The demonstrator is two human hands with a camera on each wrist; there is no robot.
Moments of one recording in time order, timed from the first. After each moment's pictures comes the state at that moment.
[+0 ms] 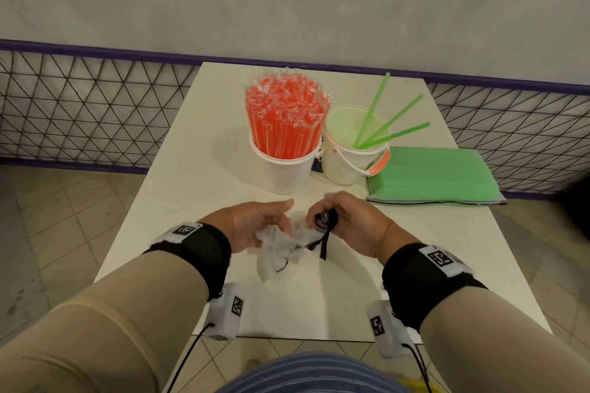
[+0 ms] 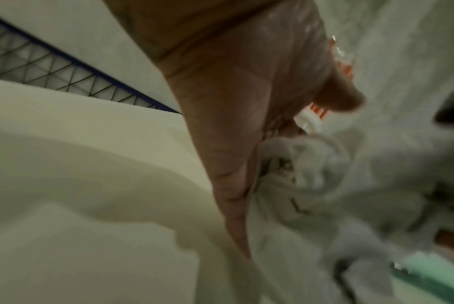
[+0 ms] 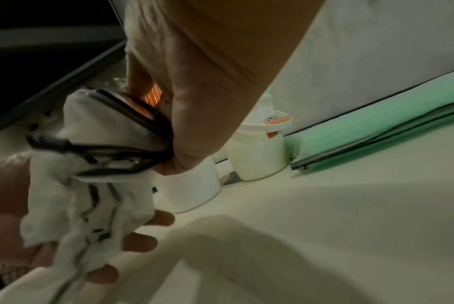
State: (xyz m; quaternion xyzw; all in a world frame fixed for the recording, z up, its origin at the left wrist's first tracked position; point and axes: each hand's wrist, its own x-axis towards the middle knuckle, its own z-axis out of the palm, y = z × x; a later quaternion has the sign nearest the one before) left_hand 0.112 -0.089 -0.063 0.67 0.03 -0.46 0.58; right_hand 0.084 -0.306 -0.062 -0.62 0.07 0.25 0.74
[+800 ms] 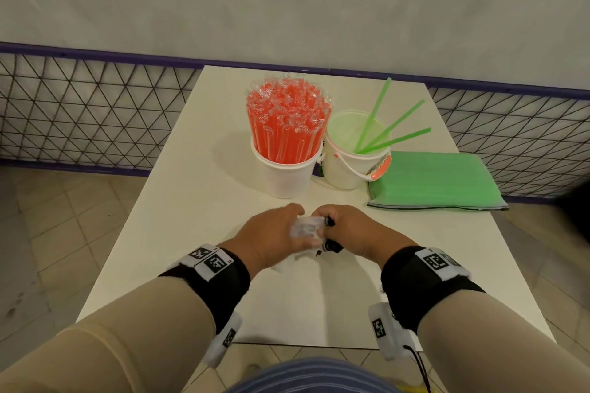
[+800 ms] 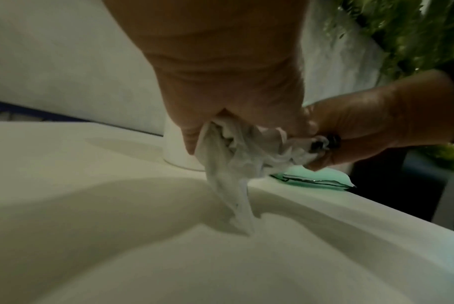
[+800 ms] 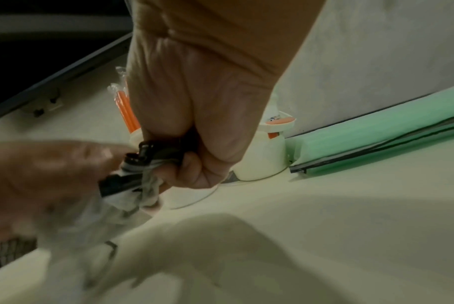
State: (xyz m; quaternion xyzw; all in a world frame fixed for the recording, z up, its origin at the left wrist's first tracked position) left_hand 0.097 -0.120 -0.080 0.93 -0.18 -0.17 0.27; right_hand 0.089 -0.308 -0.064 -0.88 -0.04 0.23 0.42
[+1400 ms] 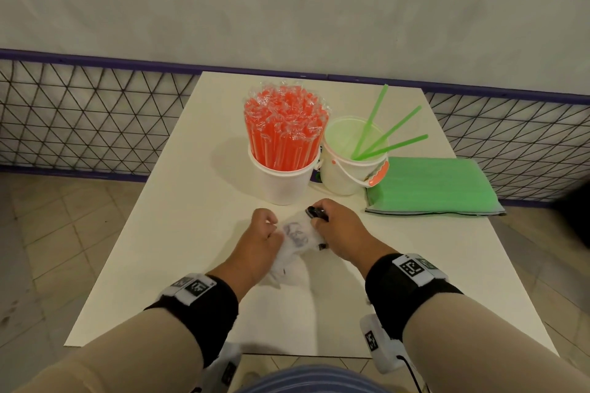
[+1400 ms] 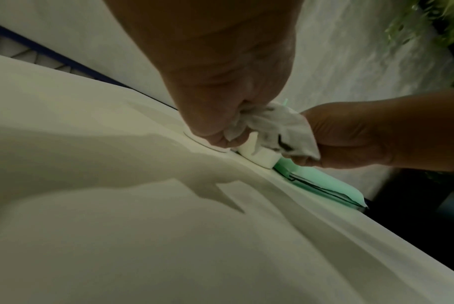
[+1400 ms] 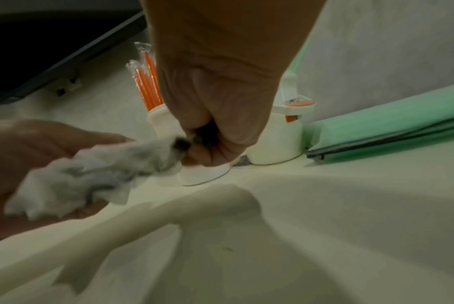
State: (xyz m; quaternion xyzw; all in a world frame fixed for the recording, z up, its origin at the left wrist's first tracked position) left_hand 0.082 -0.109 -0.100 0.83 0.00 -0.15 0.54; right_hand 0.100 -0.293 -0.082 -0.90 0.05 0.13 0.41
